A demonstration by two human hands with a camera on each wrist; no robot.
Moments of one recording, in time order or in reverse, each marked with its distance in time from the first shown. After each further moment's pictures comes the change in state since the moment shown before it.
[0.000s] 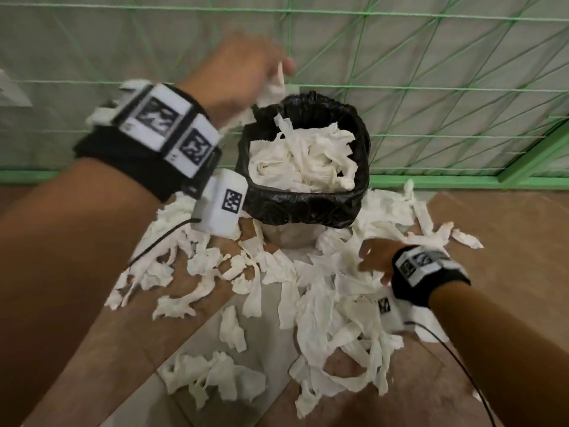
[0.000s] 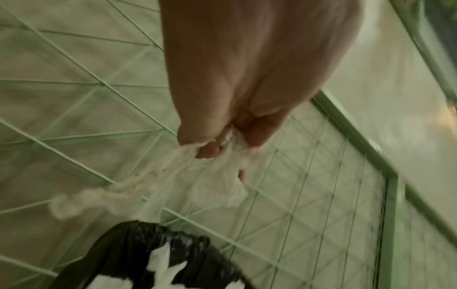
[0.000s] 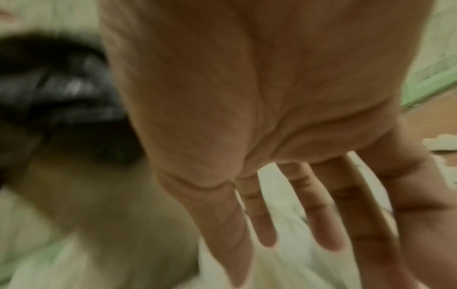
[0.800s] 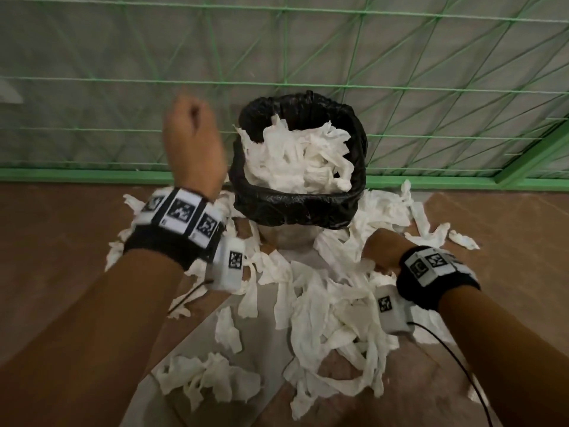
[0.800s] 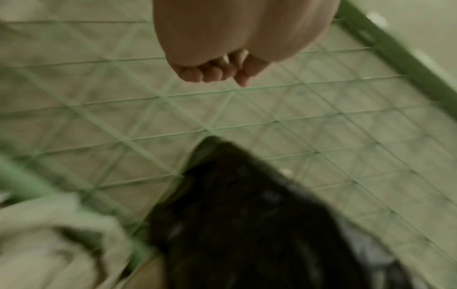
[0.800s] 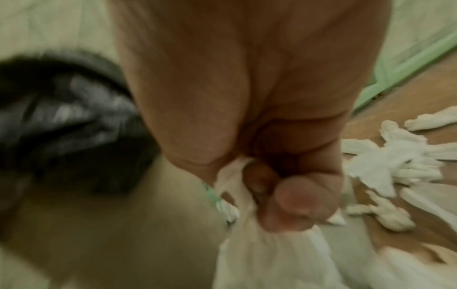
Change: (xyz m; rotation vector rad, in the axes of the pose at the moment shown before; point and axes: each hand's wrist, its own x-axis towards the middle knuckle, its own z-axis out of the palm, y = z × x) left_hand -0.020 -0.090 0.032 -0.112 0.719 -0.044; right_hand 0.009 0.010 -0.006 0.043 0.134 0.013
